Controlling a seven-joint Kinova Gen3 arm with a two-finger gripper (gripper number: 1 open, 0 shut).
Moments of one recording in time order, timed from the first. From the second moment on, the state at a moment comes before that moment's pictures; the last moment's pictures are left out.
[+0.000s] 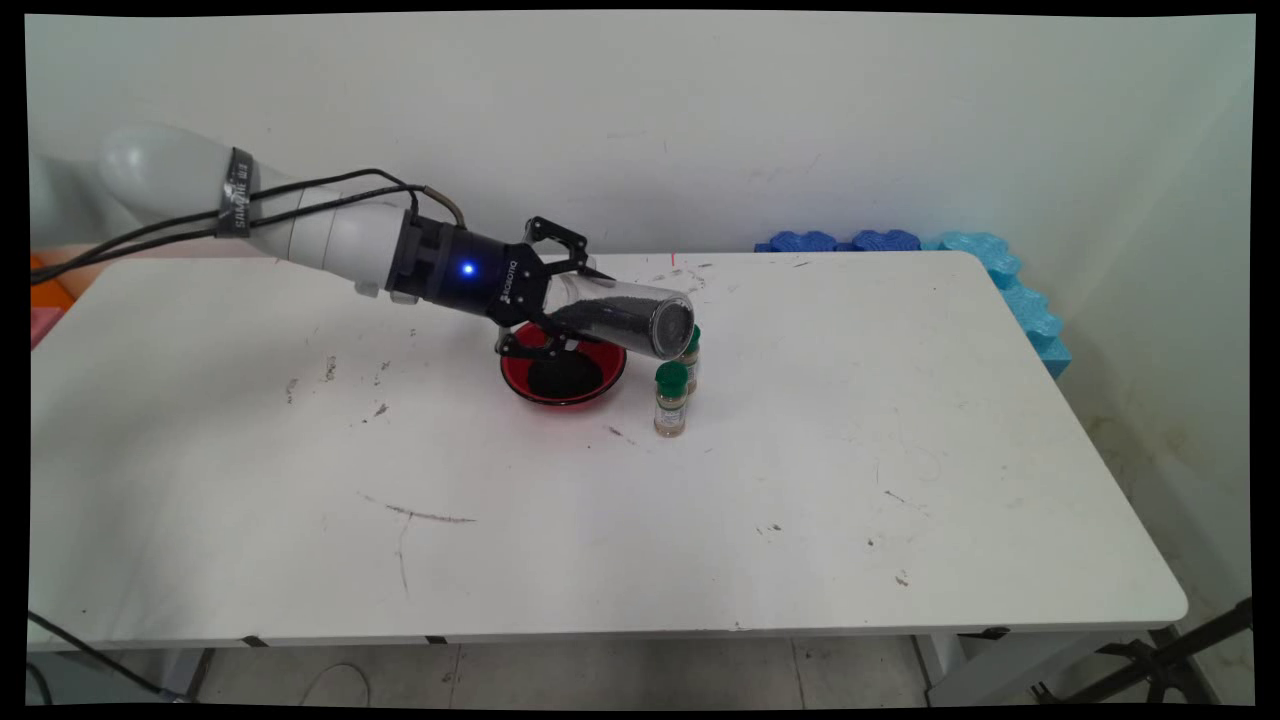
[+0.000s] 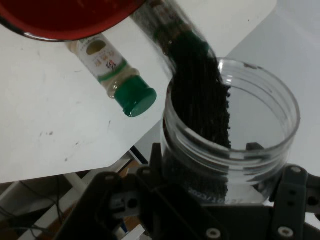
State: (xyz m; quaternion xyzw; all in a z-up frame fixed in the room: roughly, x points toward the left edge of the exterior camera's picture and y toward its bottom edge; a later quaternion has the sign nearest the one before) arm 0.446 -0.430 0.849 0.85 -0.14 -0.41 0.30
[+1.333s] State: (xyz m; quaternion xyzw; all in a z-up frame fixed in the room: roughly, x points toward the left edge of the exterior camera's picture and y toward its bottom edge) arm 0.448 -0.436 0.844 0.85 -0.12 -0.42 0.30
